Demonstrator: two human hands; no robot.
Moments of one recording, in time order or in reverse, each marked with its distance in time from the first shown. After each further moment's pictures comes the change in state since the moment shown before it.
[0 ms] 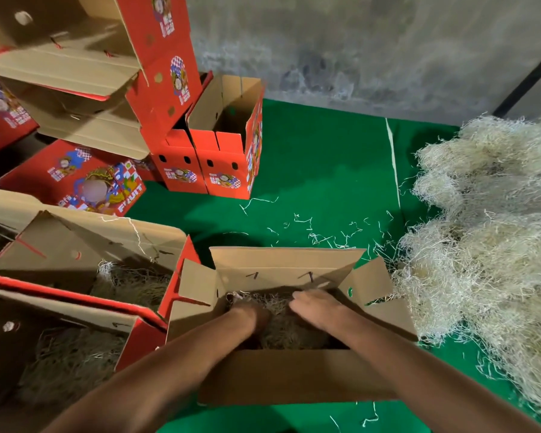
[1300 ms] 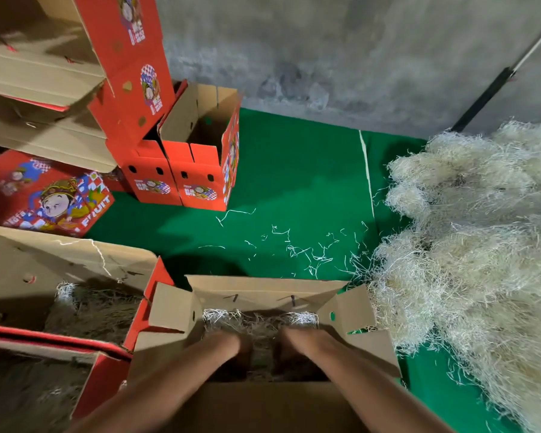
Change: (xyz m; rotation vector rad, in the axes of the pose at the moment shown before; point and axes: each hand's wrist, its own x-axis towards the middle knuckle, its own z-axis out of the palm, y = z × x) left_hand 0.024 0.007 0.018 -0.106 -0.155 -0.029; right_hand -0.011 0.003 0.021 0.234 -0.247 0.177
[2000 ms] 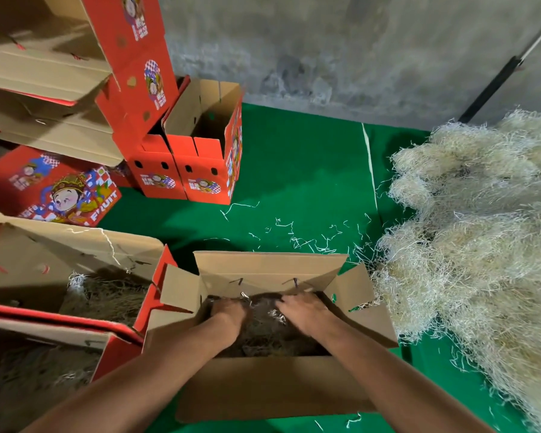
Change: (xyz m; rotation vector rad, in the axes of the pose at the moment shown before) left_hand -0.030 -0.006 -0.020 0.369 0.282 -0.138; right_hand 0.010 0.001 -0.018 -0.501 0.346 -0.188
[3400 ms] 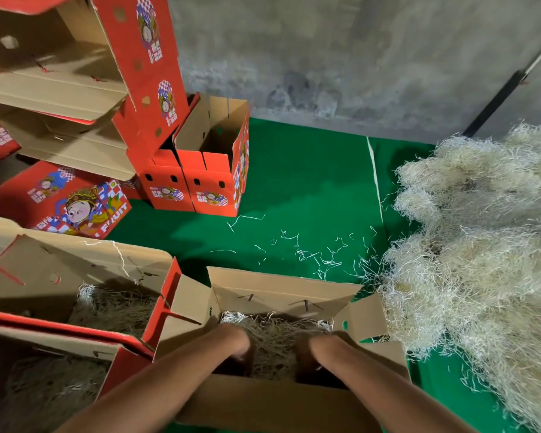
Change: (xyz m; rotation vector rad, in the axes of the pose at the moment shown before) left_hand 0.004 0.001 0.018 -0.245 -0.280 0.114; right_hand -0.012 -0.001 0.041 0.418 -0.438 0.258
